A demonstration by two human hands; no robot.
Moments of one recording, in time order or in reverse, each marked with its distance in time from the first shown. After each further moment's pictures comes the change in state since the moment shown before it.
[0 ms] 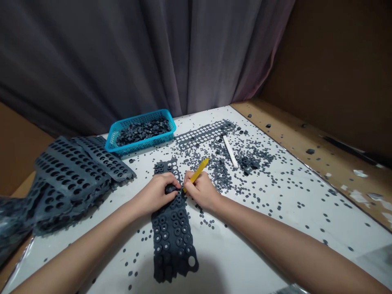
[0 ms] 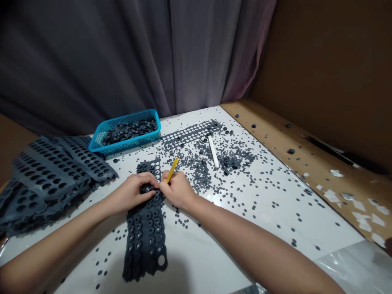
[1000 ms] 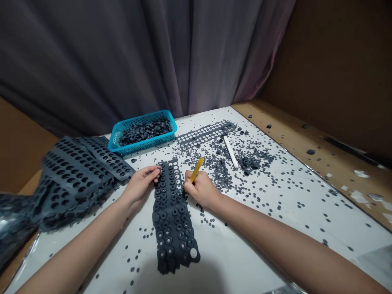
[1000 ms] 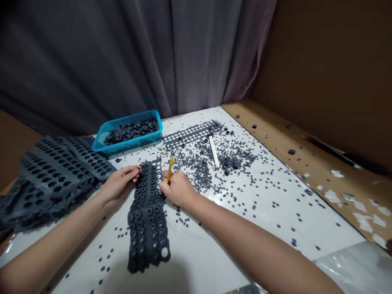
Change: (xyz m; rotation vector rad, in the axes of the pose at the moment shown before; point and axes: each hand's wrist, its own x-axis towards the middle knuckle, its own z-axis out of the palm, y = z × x) left_hand -0.006 -0.035 0.000 -1.119 0.539 -0.557; right_hand 0.001 -0.006 -0.003 -0.177 -0.052 0.048
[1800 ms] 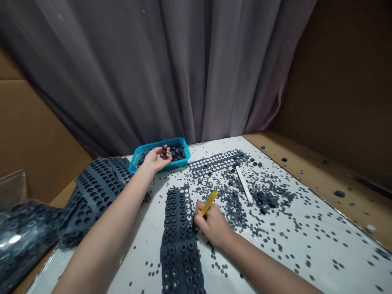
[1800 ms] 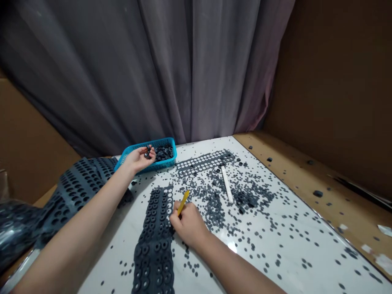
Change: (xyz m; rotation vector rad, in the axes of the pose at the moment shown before) left_hand 0.093 0.119 0.022 -0.687 -0.071 -0.148; right_hand 0.001 0.008 0.006 0.038 -0.035 -0.025
